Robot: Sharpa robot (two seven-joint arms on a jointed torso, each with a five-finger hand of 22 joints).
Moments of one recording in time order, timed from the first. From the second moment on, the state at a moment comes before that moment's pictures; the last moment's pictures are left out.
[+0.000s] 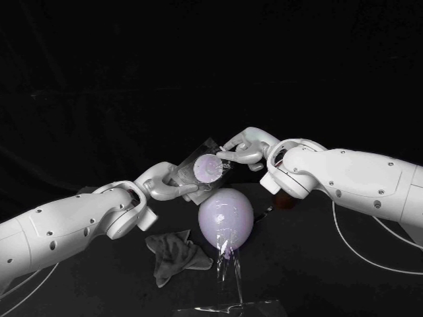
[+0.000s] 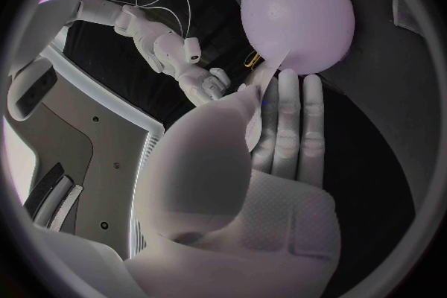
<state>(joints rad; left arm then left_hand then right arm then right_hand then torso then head) 1.15 -0.80 -0.03 1.33 -0.68 -0.18 0.32 1.57 -0.05 0.43 0.18 0.04 0.99 0.13 0.37 0.37 1.34 0.07 0.15 0.08 1.20 0.03 0.41 0.43 0.16 0.93 0.17 0.59 0.27 1.44 -0.55 -0.17 1.32 -0.75 -0.33 -0.08 1.22 -0.11 0.41 0.20 0.05 0.90 0.17 0.12 0.46 1.35 0.08 1.25 1.30 1.47 0.02 1.57 1.31 0.07 1.40 0.12 1.30 1.31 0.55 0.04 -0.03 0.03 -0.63</state>
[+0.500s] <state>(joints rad) 1.15 -0.80 -0.03 1.34 -0.68 -0.18 0.32 1.57 -0.05 0.43 0.18 0.04 0.99 0.13 0.37 0.37 1.34 0.07 0.15 0.08 1.20 0.03 0.41 0.43 0.16 0.93 0.17 0.59 0.27 1.44 -0.56 -0.17 1.32 -0.75 -0.35 -0.06 1.35 0.01 0.50 0.13 0.05 1.02 0.11 0.21 0.49 1.41 0.05 1.36 1.31 1.47 -0.02 1.57 1.31 0.06 1.44 0.09 1.35 1.31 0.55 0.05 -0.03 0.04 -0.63</state>
